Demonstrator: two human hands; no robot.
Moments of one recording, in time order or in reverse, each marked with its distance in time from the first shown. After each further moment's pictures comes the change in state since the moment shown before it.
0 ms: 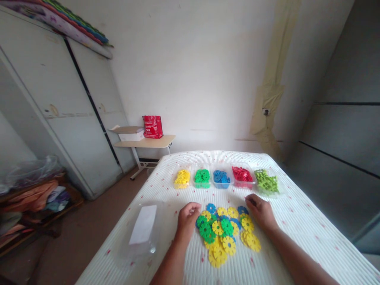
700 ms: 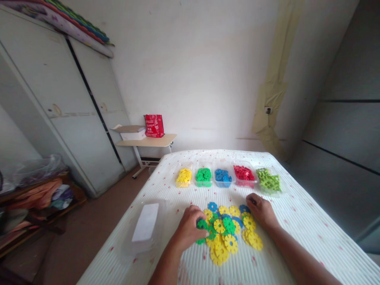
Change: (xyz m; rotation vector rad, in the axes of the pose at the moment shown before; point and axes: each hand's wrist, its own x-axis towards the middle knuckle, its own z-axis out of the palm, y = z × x) left_hand -0.011 0.000 -0.025 0.487 -0.410 0.234; right_hand 0.000 -0.001 0.004 -0.036 -0.058 0.003
